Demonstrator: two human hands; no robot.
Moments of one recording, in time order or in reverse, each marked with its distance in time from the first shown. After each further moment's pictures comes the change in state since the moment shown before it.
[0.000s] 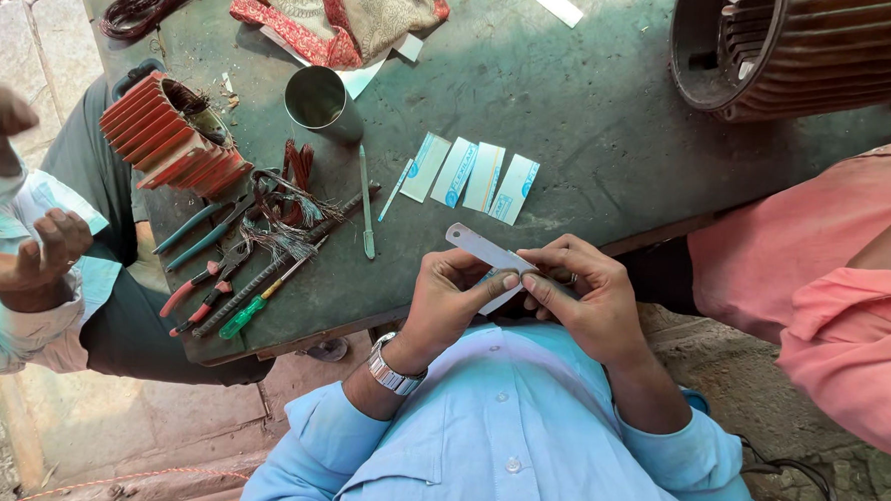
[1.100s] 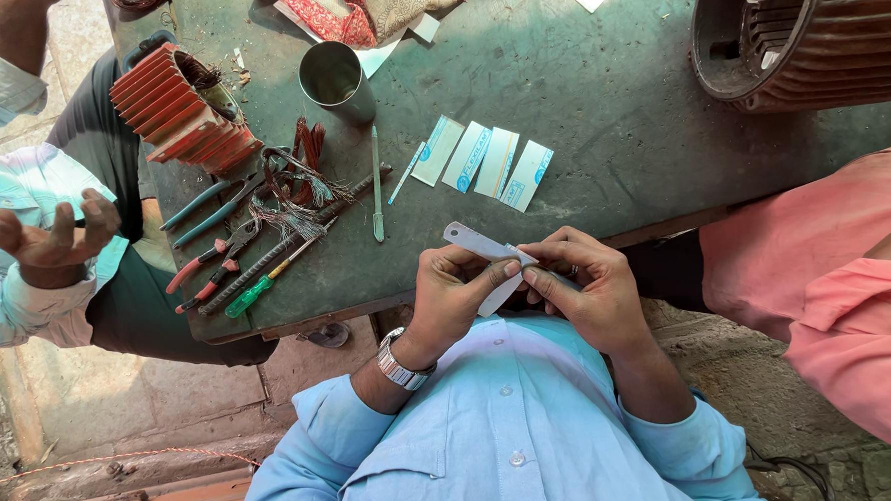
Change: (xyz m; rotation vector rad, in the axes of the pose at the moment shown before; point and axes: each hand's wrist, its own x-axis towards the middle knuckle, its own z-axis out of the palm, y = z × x) left_hand -0.016 -0.005 0.002 -0.022 0.119 0.078; right_hand -0.001 0.002 0.006 -0.029 -0.083 -0.028
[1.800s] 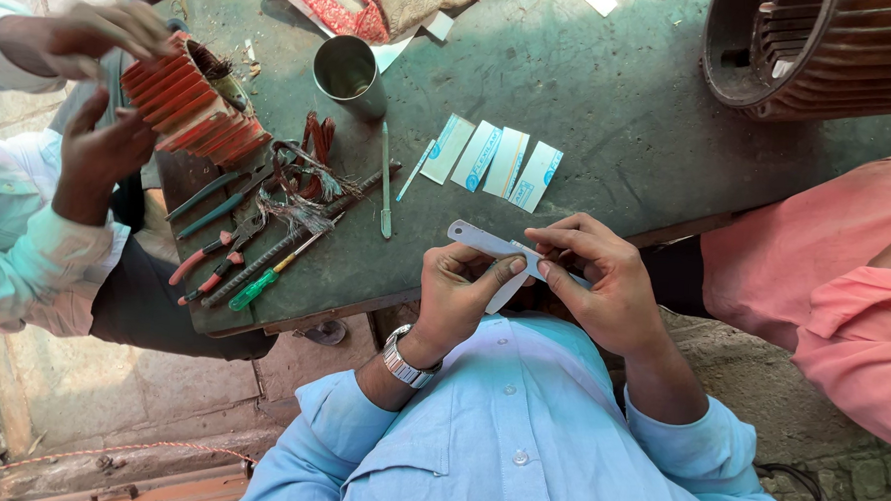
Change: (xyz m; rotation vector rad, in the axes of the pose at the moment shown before) left_hand -0.002 0.004 0.001 -0.025 0.036 0.032; right_hand 0.008 -0.026 0.004 -0.240 -0.021 -0.118
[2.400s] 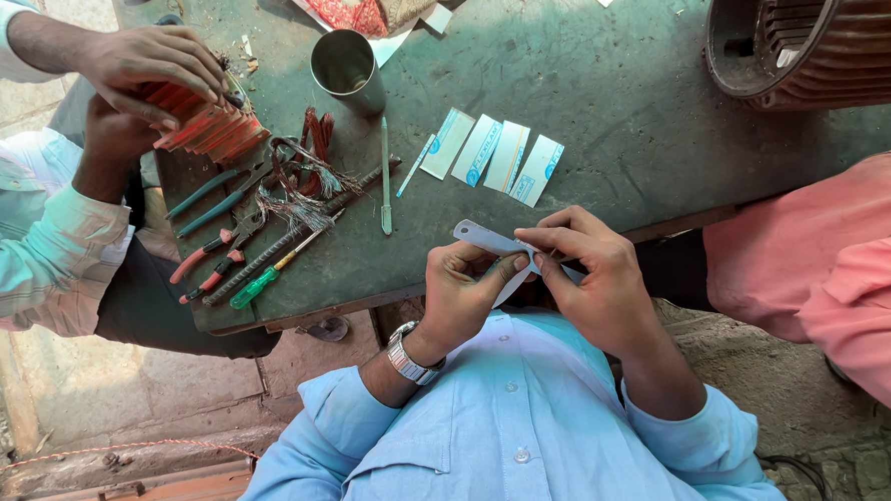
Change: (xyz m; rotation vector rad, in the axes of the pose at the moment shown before) left_hand -0.002 -0.013 0.001 0.080 0.010 0.066; right_hand 0.005 -0.017 0.009 -0.308 0.028 -0.151
